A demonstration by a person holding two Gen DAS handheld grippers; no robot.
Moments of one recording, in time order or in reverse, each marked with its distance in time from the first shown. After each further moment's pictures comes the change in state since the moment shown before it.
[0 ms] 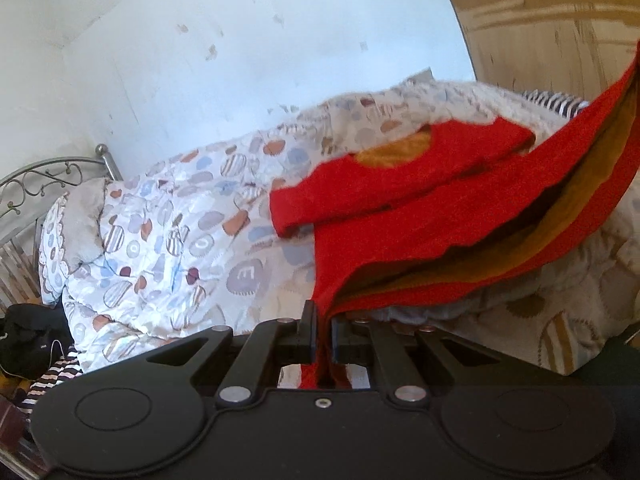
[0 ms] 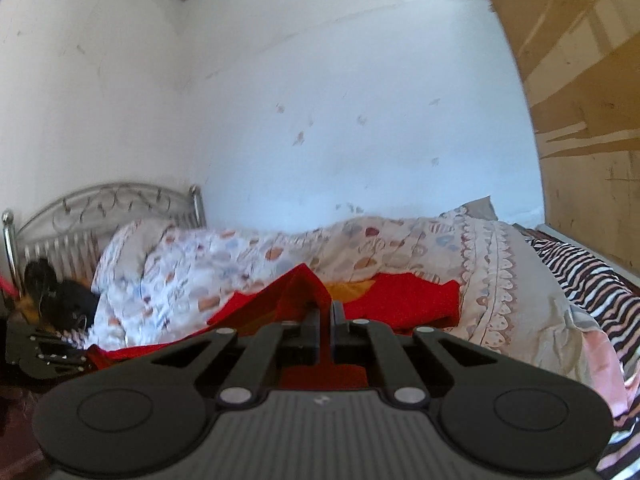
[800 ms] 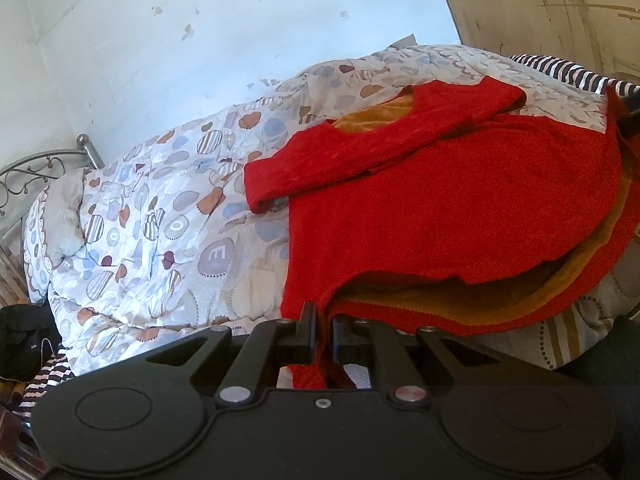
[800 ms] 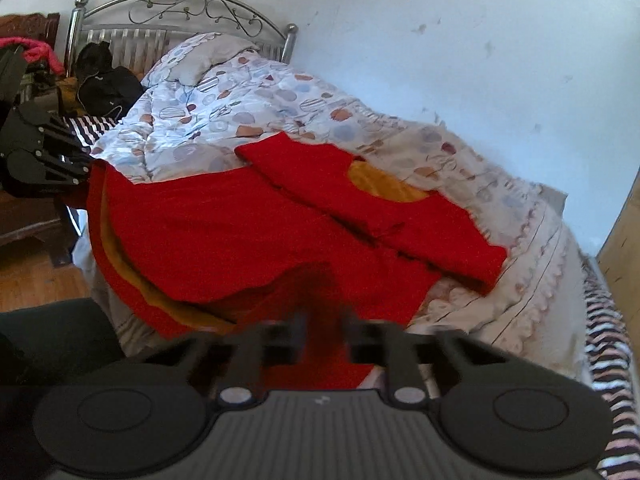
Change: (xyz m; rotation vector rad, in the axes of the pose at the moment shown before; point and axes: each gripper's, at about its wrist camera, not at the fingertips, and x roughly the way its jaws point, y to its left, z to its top) left arm 0.040 -0.024 -0.006 0.056 0.101 -0.023; right arm 0.072 0.020 -0.030 -0.503 0.416 0.128
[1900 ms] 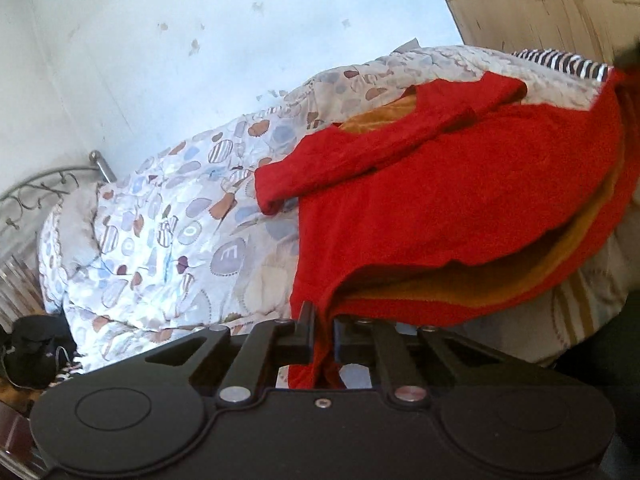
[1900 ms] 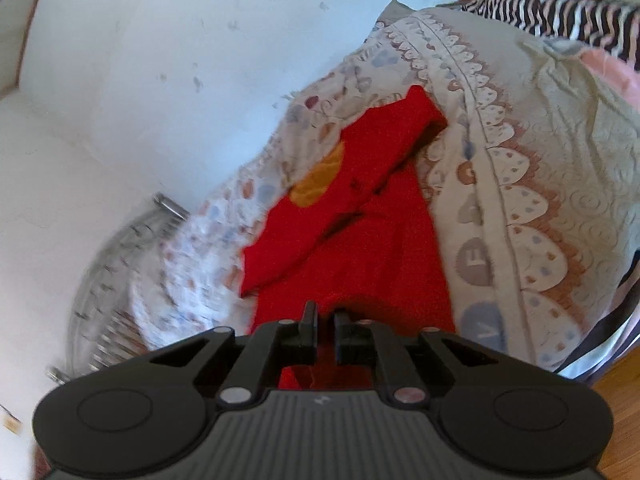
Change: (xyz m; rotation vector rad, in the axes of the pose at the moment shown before) left arm -0.002 -0.004 -0.013 0.030 -0.029 0.044; right arm -0.005 -0.059 -0.041 1.158 -0.082 0.150
